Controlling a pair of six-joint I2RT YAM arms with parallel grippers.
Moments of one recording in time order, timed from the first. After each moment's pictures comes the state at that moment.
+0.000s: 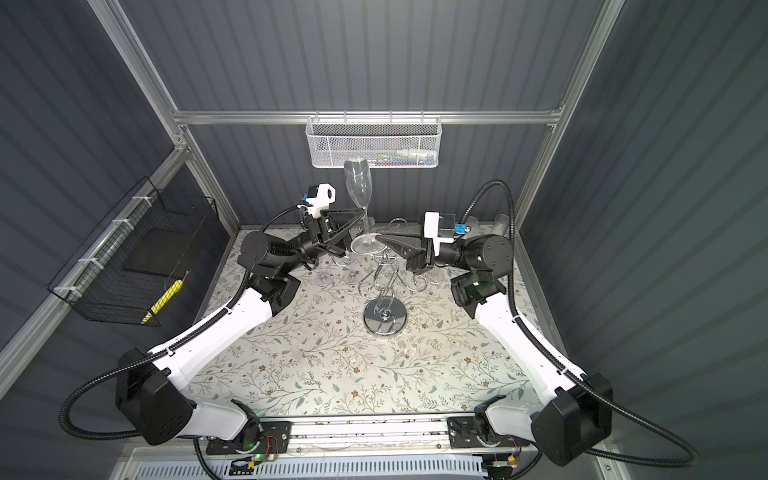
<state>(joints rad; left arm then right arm) -0.64 1.44 1.26 0.81 0.70 -1.63 0.42 1.26 1.15 0.86 -1.05 0.22</state>
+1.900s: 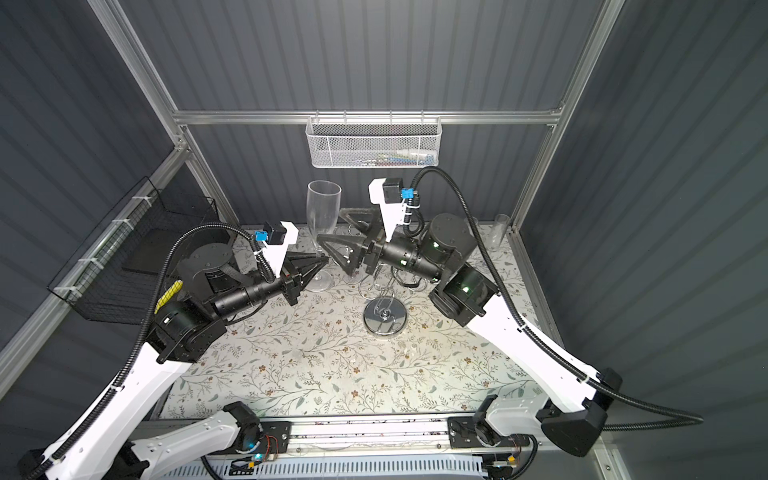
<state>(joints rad) -0.66 1.00 1.33 -0.47 0.31 0.00 0.83 1.30 1.49 0.10 -0.44 0.38</state>
